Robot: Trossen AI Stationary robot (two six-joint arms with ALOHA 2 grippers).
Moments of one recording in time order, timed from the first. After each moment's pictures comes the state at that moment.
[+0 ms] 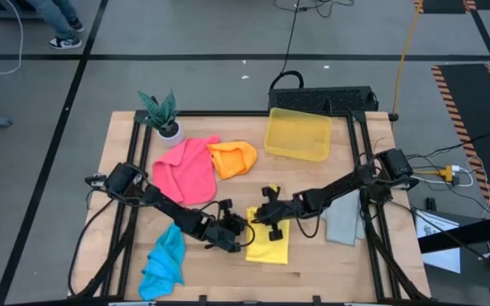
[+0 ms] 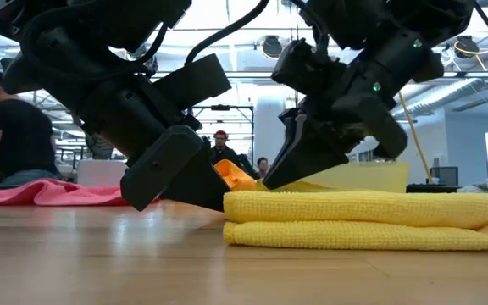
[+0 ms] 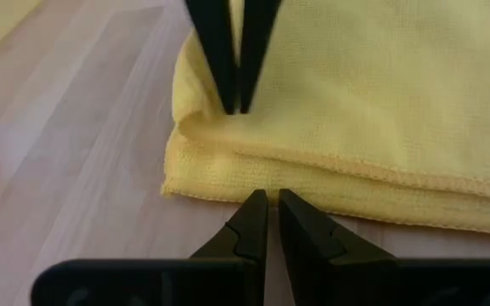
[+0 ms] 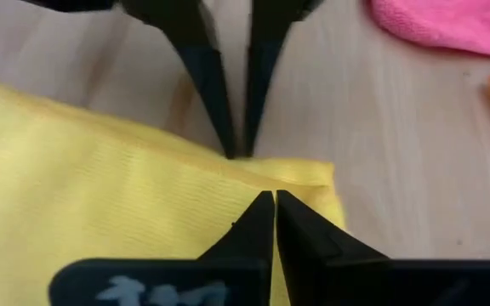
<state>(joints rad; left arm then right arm) -0.43 2.01 0.96 0.21 -0.58 -0.30 0.26 1.82 0.85 0.20 0.20 -0.04</state>
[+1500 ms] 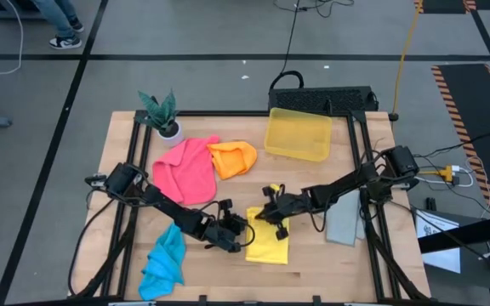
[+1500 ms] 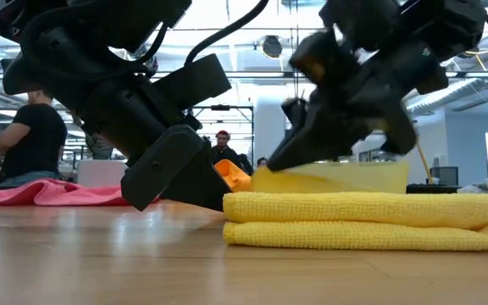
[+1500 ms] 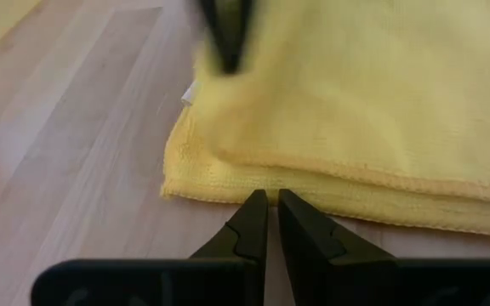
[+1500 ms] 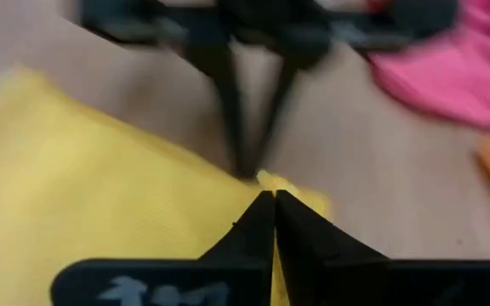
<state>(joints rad) -0.43 2.01 0.96 0.23 -0.58 -0.29 0.24 1.76 0.72 0.44 0.05 -0.20</state>
